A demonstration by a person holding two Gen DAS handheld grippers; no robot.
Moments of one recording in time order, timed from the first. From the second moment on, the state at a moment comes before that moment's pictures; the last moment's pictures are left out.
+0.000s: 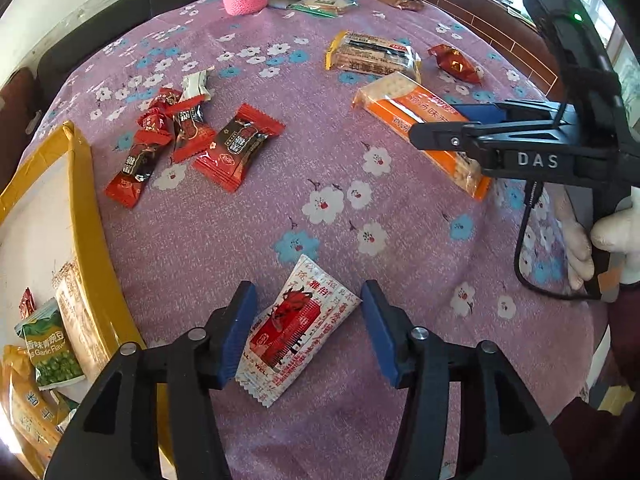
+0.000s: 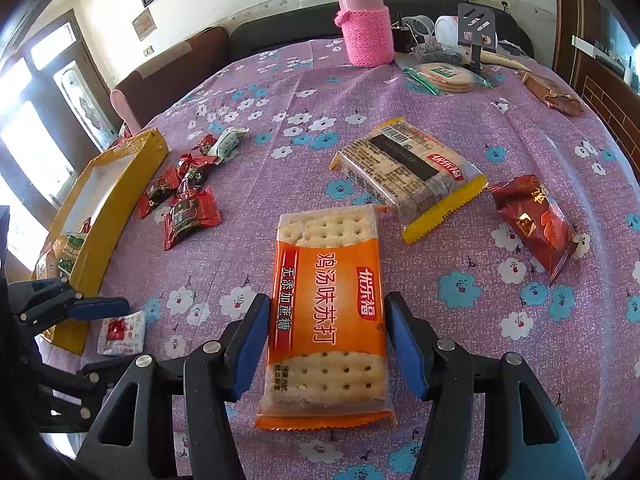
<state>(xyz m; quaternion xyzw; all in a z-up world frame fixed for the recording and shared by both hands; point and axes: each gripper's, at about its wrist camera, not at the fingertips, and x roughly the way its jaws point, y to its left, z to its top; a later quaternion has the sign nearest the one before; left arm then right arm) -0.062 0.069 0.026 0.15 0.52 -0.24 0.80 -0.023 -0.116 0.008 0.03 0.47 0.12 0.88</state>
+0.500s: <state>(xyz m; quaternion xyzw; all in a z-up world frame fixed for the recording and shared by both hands) -0.095 0.112 0.069 0.03 0.46 -0.24 0.86 -0.034 -0.110 0.011 0.05 0.47 0.12 0.87</state>
